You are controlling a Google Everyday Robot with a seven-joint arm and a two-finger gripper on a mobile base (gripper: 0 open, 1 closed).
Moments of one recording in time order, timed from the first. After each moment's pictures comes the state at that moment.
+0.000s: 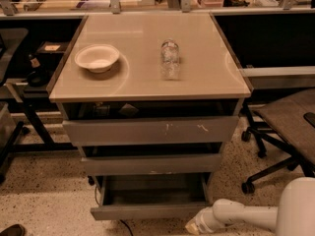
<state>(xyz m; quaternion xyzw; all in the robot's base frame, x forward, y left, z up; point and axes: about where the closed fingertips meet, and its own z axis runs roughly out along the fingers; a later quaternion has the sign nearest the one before) 0.421 -0.147 0.181 -0.36 0.90 0.23 0.13</state>
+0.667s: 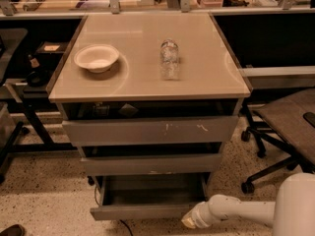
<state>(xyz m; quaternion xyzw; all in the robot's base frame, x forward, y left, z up) 0.444 -0.132 0.195 -0.40 0.88 0.21 0.16</state>
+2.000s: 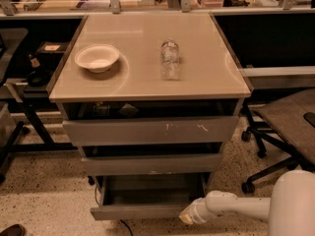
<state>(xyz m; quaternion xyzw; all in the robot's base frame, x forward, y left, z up) 0.461 -0.122 0.195 -0.42 0.87 0.21 0.16</state>
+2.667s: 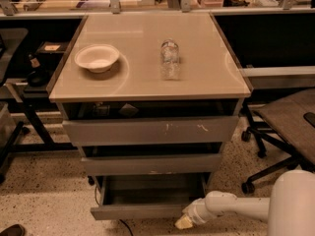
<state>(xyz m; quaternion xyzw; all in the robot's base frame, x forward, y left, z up) 0.461 -0.122 0.195 -0.42 0.87 0.21 0.16</state>
